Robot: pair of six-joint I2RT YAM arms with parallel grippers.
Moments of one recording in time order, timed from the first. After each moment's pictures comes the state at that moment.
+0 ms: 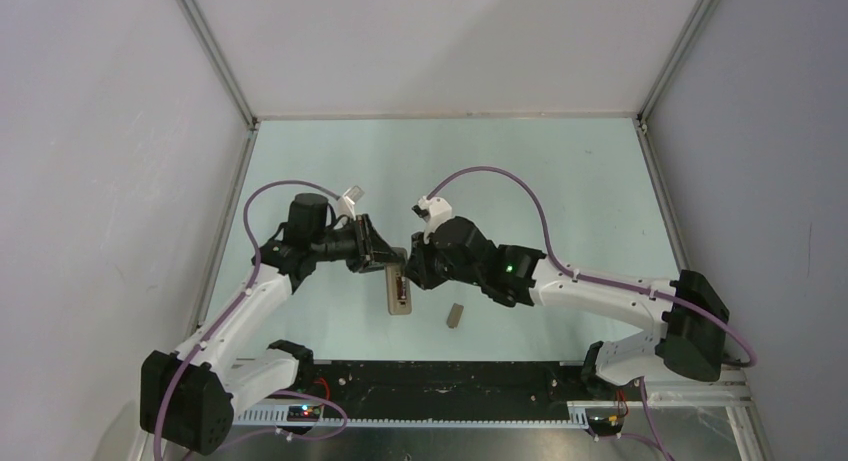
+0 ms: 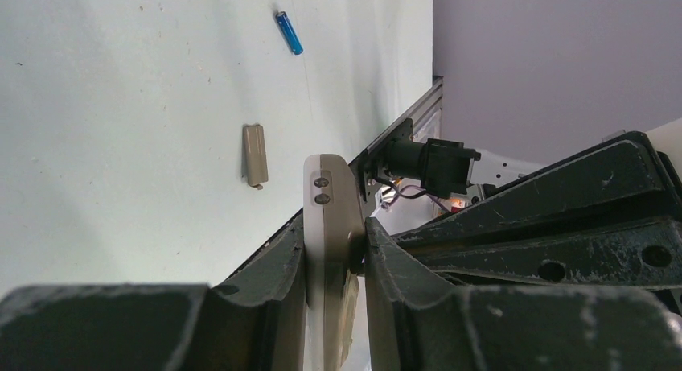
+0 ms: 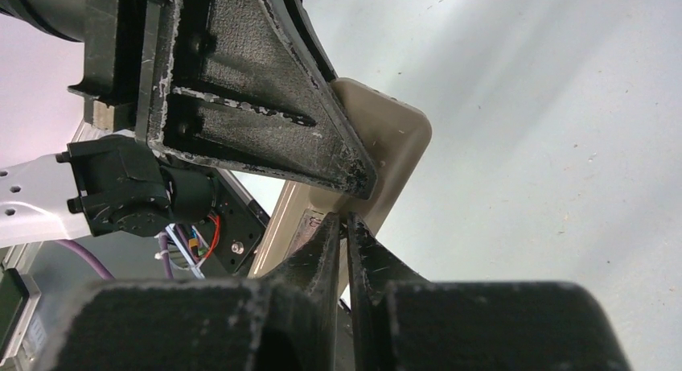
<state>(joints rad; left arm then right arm) -0.32 1.02 0.70 -0.36 0.78 -0.76 1.13 1.39 1.05 -0.17 0.07 0.59</state>
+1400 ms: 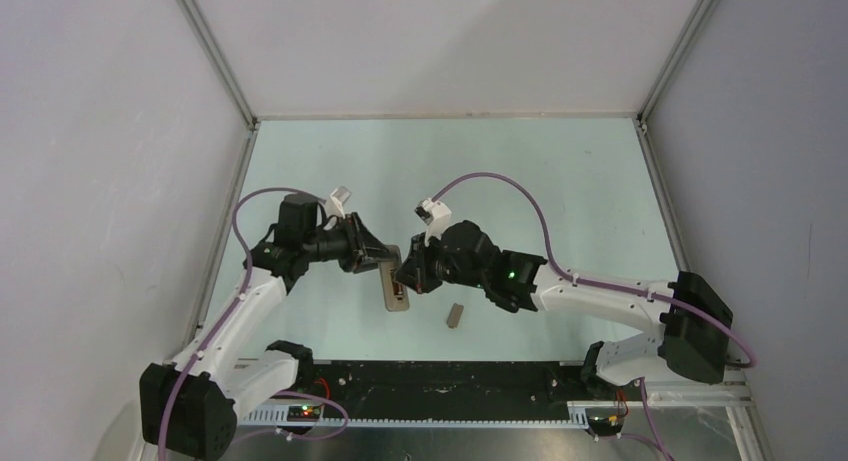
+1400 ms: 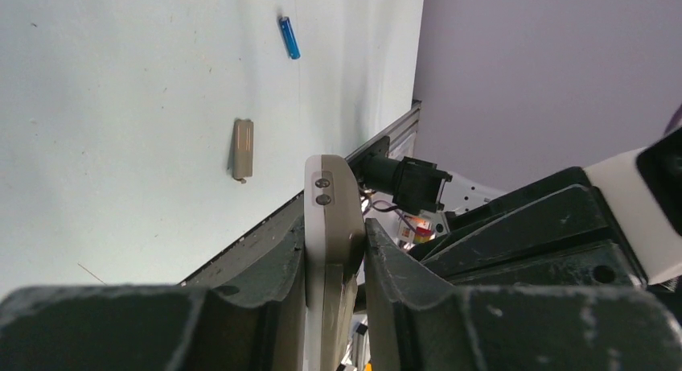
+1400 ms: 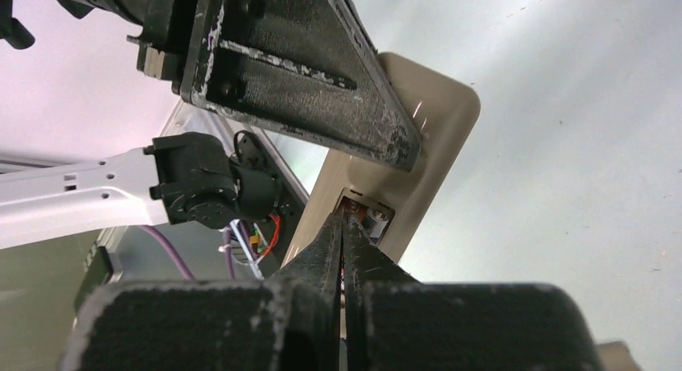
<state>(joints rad) -0.26 0.99 0.70 -0.42 0.78 -0.87 1.13 1.38 0.97 0.02 -0.02 0.66</state>
